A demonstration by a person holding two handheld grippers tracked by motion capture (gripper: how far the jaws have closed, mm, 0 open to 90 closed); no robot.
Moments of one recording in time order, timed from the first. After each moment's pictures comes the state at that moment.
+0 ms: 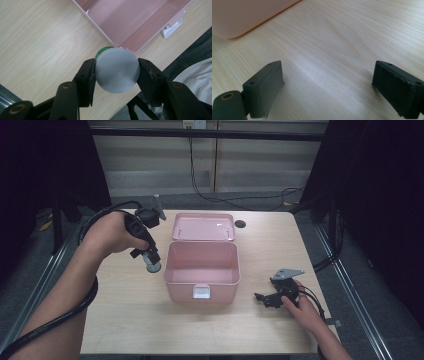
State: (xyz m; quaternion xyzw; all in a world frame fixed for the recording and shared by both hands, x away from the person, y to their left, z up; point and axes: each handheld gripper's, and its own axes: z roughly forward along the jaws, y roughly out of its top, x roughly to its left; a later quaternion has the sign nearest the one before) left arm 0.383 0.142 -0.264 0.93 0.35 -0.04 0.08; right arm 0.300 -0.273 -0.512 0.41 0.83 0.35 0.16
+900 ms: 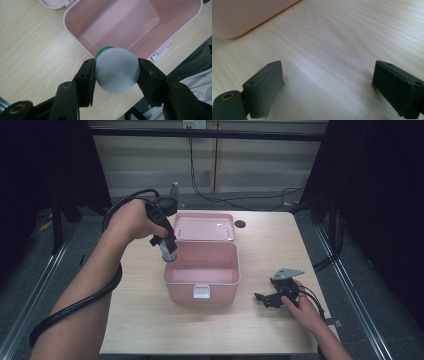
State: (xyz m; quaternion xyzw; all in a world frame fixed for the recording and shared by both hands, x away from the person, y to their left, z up) left arm 0.404 0.101 -0.255 0.93 0.36 -0.04 0.09; right arm 0.300 -0.273 -0.512 0.41 0.83 0.35 0.16
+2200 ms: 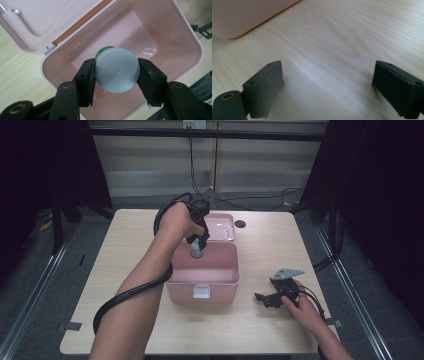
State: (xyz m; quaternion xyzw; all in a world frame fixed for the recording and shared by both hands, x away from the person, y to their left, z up) left arm 0.432 0.023 -0.291 0.92 0.39 -0.02 0.08; right arm 0.300 -0.272 -0.512 0.41 0.83 0.35 0.16
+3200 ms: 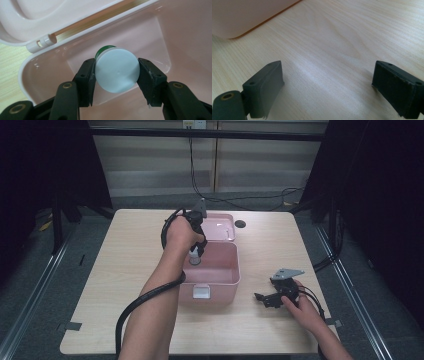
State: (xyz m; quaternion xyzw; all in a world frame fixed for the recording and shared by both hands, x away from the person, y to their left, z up) left arm 0.451 0.032 -0.352 0.86 0.51 -0.05 0.07; right arm 0.300 -0.272 -0.512 0.41 0.83 0.35 0.16
